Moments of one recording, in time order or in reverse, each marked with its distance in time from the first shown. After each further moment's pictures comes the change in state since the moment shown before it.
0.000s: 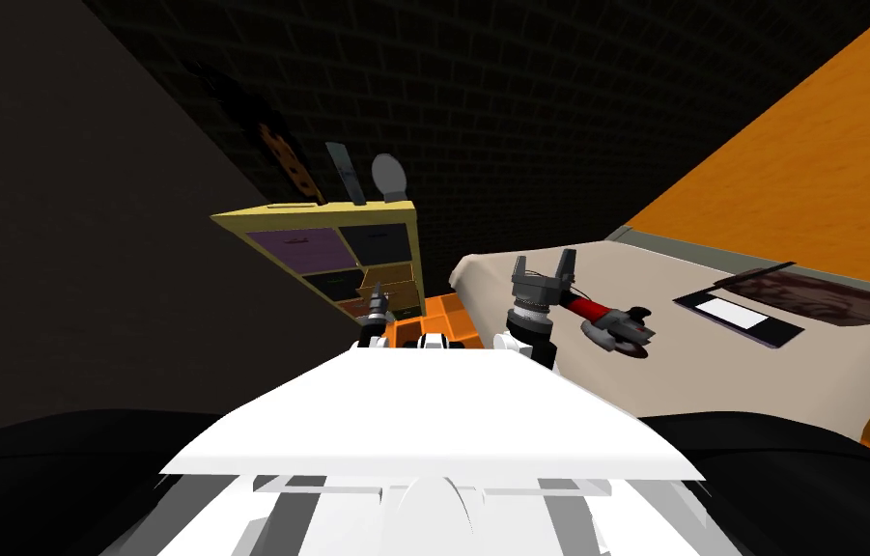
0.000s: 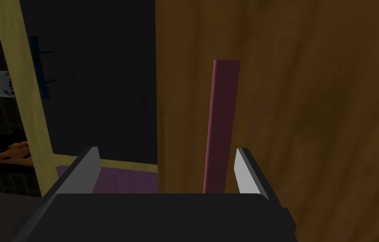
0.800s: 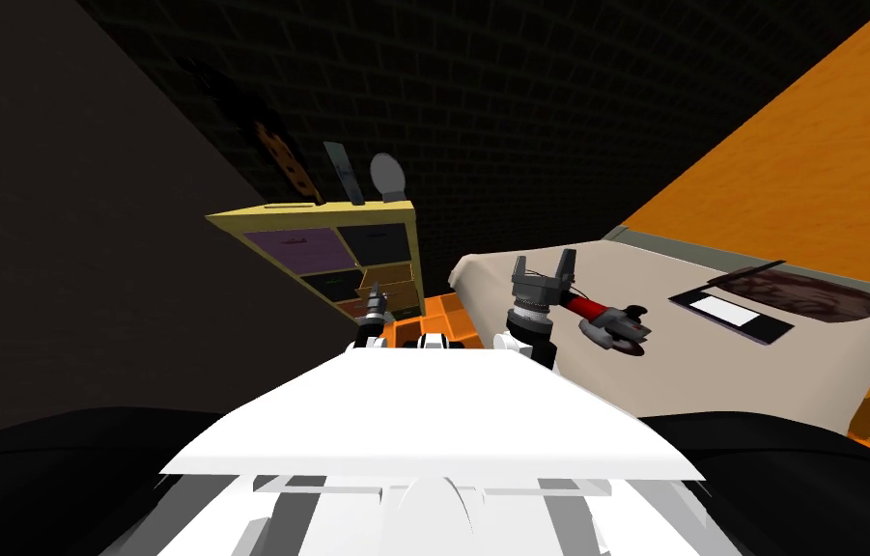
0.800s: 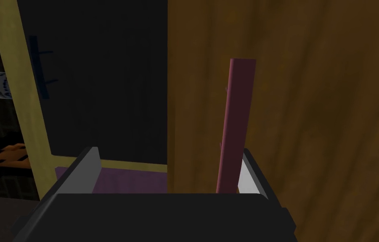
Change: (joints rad) left arm 0.044 -0.002 -0.009 -0.101 -0.003 0.097 0.005; right arm 0.000 0.000 0.000 0.000 0.000 0.000 0.000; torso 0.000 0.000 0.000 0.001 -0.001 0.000
